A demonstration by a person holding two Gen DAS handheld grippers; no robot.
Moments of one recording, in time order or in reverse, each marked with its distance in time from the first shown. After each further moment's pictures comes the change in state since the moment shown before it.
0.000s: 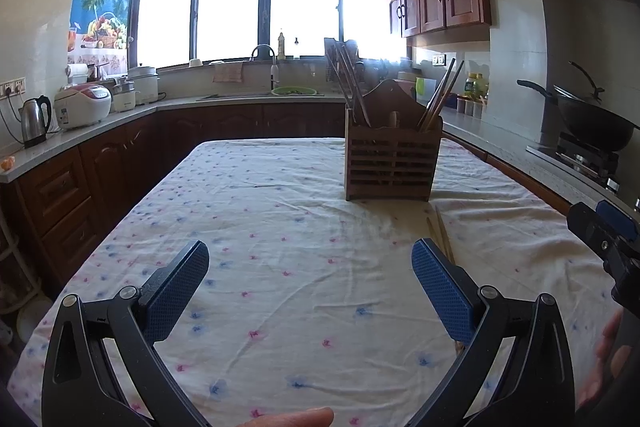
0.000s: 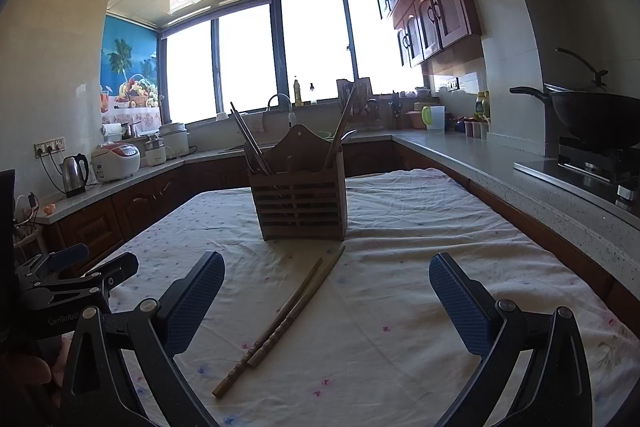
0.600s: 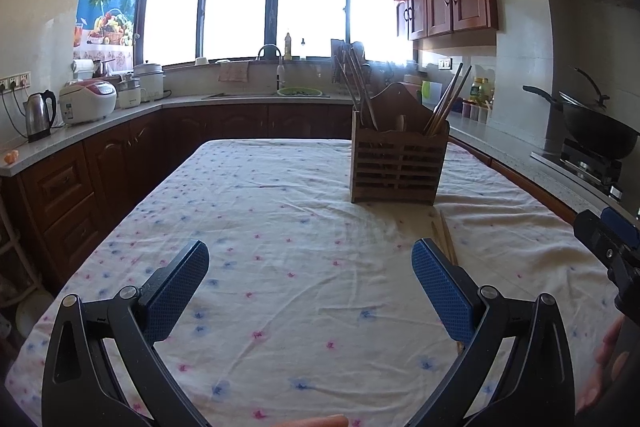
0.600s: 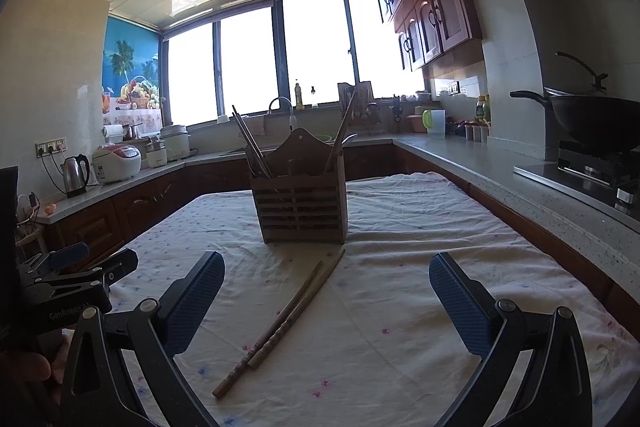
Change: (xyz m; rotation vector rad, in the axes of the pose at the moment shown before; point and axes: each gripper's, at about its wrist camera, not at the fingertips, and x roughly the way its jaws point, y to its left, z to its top) left arm 0.001 0.005 0.002 -0.023 -0.001 0.014; right arm -0.003 0.001 -0.001 -0.007 -0.012 0.001
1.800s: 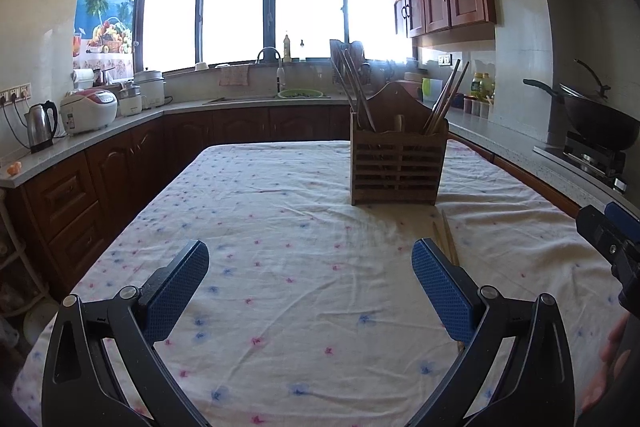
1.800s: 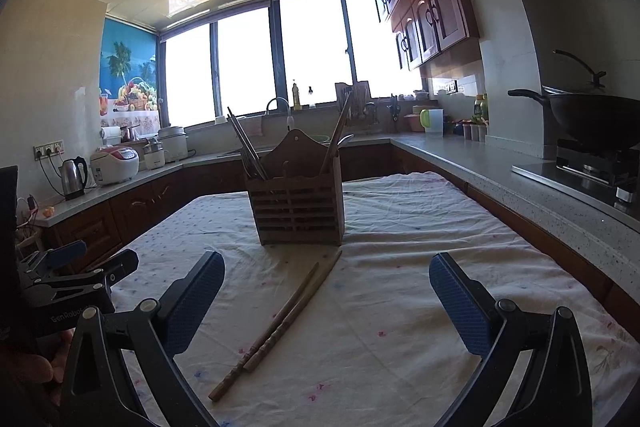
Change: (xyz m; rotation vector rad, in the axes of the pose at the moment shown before) left arm 0.001 -0.006 0.003 0.031 -0.006 0.017; right arm 0.001 -0.001 0.001 0.010 0.000 -0.008
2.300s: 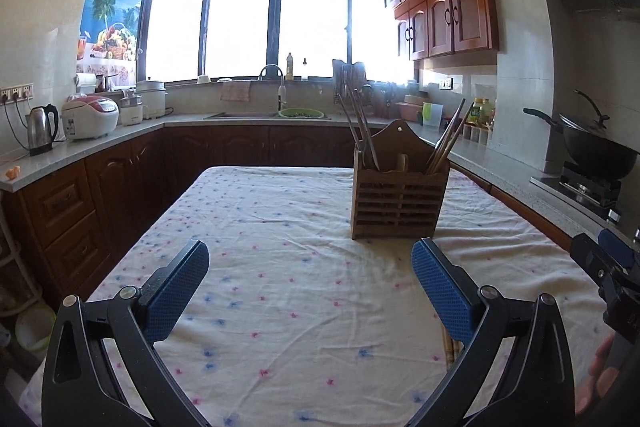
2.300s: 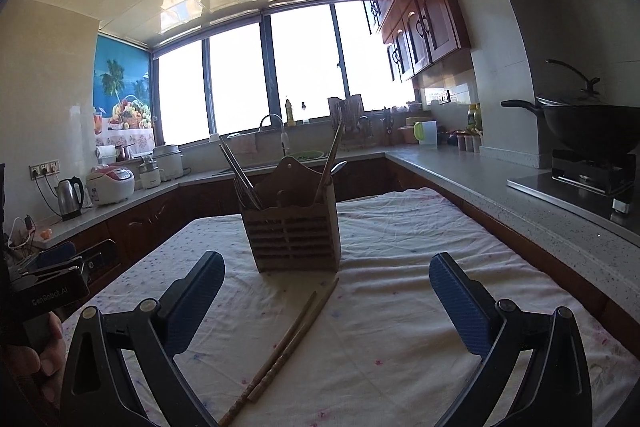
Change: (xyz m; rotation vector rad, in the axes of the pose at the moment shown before) left arm -0.006 0.013 0.026 -0.038 -0.058 -0.013; right arm 0.002 -0.003 0.020 0.029 -0.040 -0.015
